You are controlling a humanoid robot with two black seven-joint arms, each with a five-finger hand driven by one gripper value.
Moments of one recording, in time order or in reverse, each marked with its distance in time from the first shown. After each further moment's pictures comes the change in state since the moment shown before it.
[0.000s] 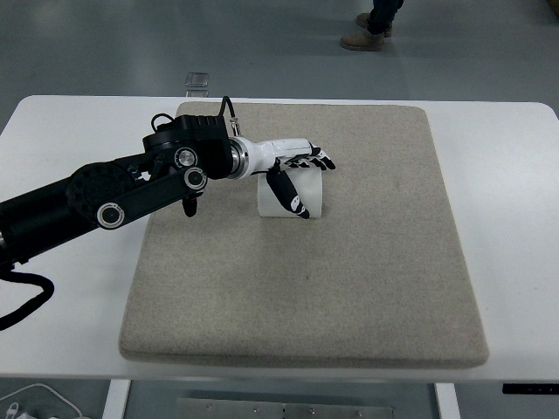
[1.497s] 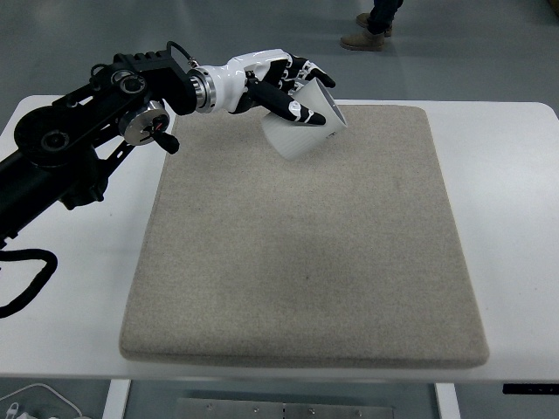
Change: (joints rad) left arm 0.002 0.016 -0.342 0.127 -0.418 -0.049 -0.075; right arm 0.001 0.000 0.000 0.000 0.000 0.000 0.000
